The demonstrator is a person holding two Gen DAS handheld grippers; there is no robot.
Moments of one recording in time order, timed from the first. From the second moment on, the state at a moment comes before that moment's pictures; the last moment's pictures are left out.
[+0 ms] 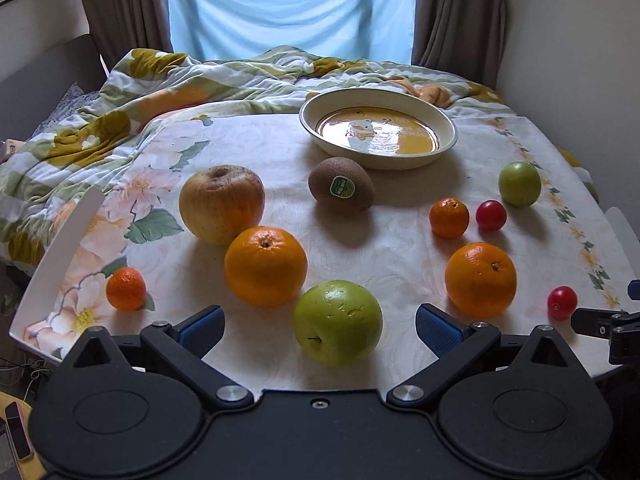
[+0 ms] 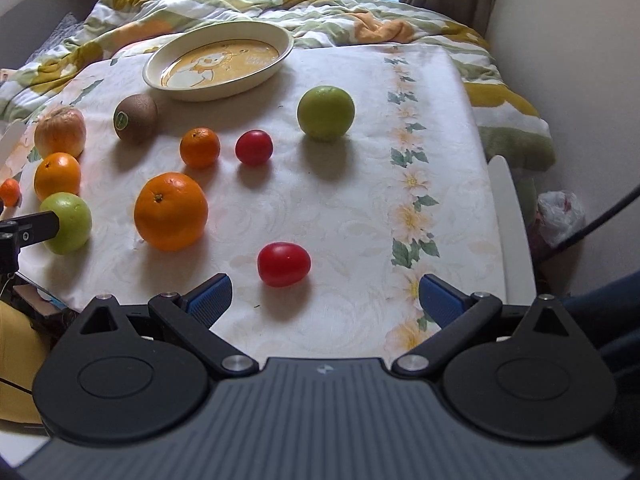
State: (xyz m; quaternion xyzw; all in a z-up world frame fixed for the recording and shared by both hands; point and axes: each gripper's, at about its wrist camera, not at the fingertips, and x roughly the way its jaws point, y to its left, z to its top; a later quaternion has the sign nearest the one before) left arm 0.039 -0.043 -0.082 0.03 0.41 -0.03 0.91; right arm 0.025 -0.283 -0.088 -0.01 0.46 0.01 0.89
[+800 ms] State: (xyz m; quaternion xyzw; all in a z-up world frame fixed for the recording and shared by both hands) left arm 0.043 -0.067 -0.113 0.08 0.42 -0.03 0.90; right arm 0.035 -0.276 -0.120 -0.05 0.44 0.06 0.90
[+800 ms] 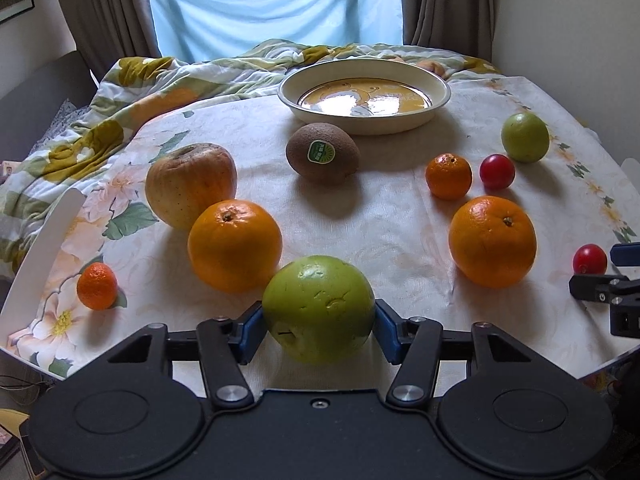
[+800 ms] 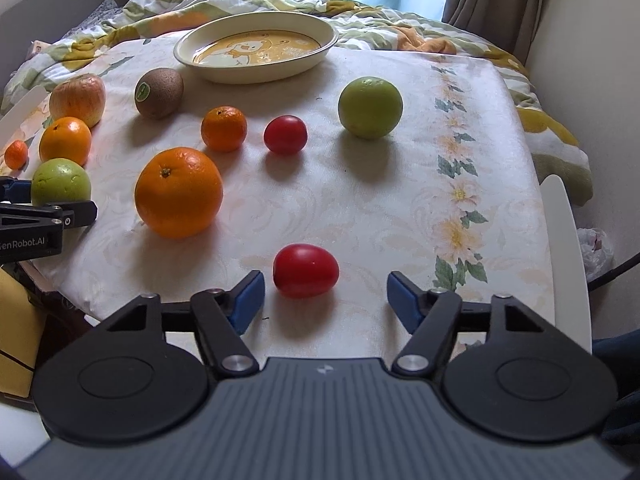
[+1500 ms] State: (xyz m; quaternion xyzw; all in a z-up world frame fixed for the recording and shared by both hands) left arm 0.035 -0.071 -0.090 0.07 0.42 -0.02 0.90; right arm 0.035 -0.277 -0.102 -0.04 0.43 0.08 0.90
